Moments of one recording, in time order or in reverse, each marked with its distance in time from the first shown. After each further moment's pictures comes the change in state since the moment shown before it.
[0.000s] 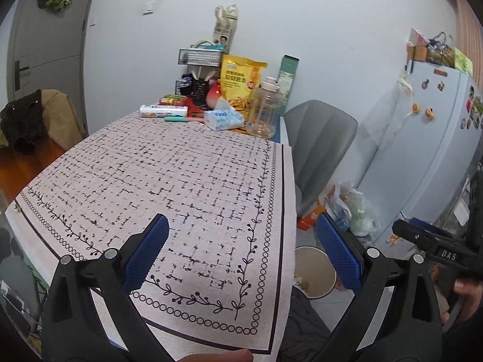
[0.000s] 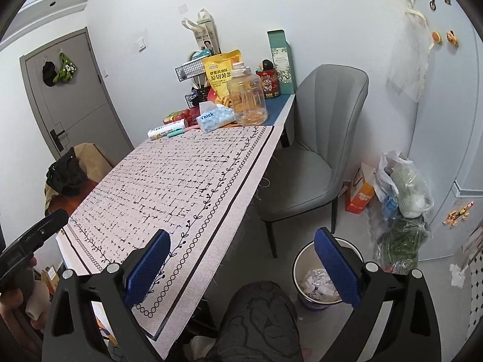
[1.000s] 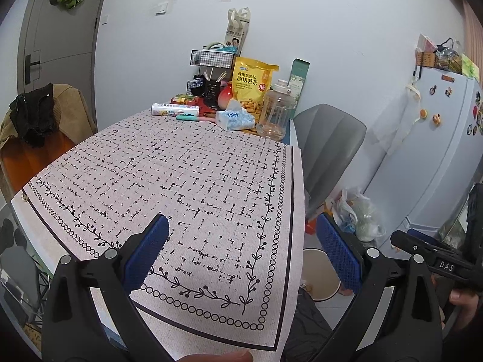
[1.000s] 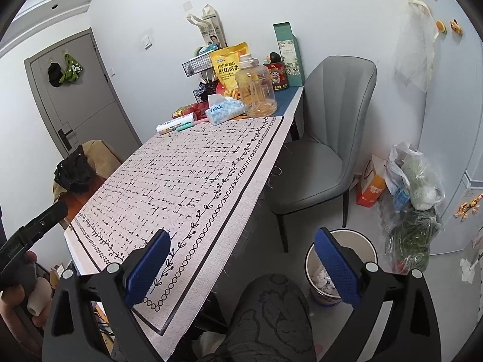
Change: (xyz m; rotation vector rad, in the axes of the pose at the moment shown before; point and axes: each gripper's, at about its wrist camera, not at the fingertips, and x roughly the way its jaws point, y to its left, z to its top) left arm -0.006 0.004 -0.011 -0.030 -0.012 0.038; right arm 0.013 0.005 -0.016 0.013 0.018 0.048
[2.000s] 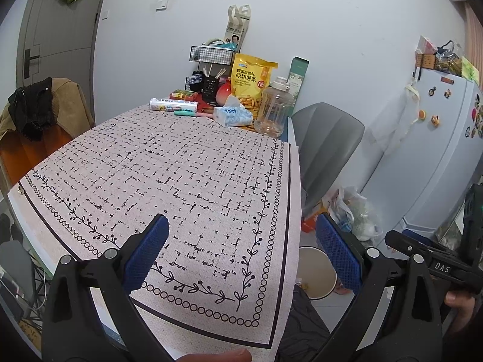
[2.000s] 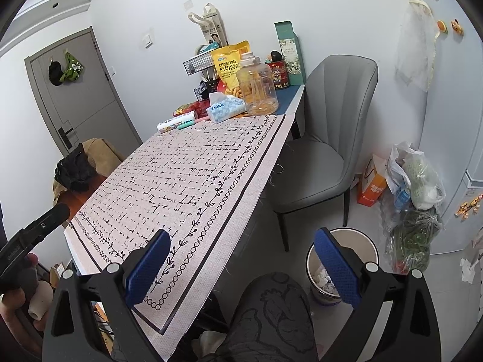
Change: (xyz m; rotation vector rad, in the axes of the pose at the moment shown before) left arm 0.001 -0.001 -0.005 -0.017 0.011 -0.013; right arm 0.003 0.004 -0.003 0.000 0.006 0.001
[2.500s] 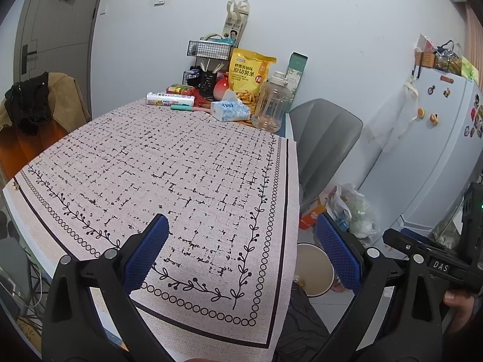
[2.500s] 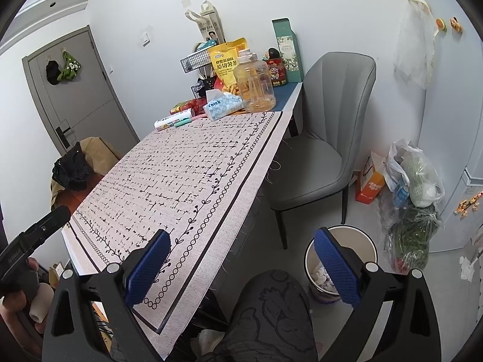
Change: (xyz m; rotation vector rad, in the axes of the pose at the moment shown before) left arm 0.010 -0.001 -0.004 -0.011 0.022 -0.019; right arm 0.007 -0.001 -0.001 0.004 0.013 -0.013
